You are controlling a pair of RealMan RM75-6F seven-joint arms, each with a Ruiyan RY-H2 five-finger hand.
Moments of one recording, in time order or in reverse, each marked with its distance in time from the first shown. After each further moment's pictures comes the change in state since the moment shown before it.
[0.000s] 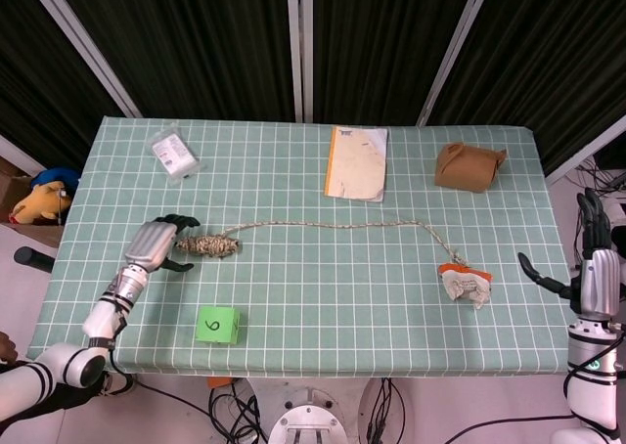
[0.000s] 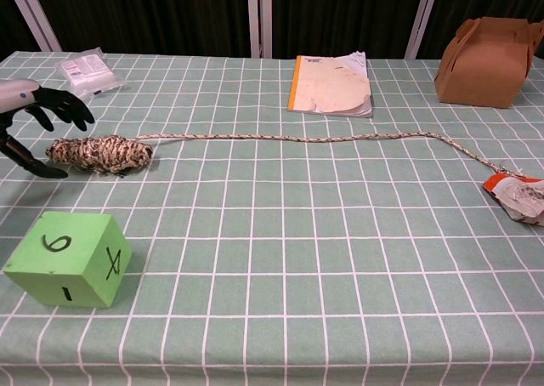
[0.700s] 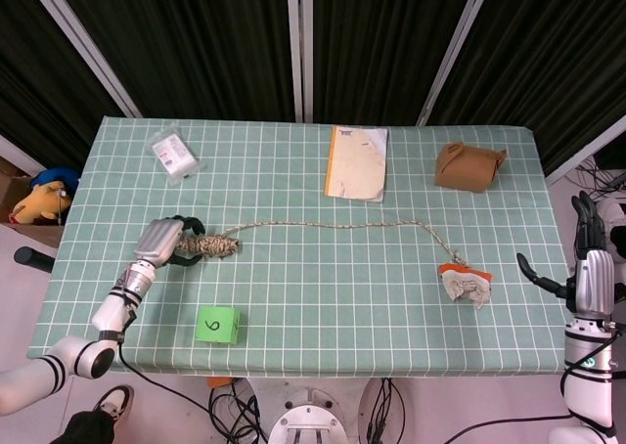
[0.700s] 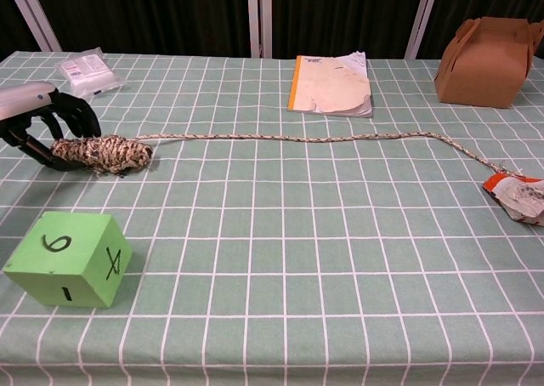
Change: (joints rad) left arm -0.032 -0.050 -0.003 0.069 0.000 -0.030 -0.084; right arm 0.004 -0.029 -0.005 0.045 0.018 -0.030 0.011
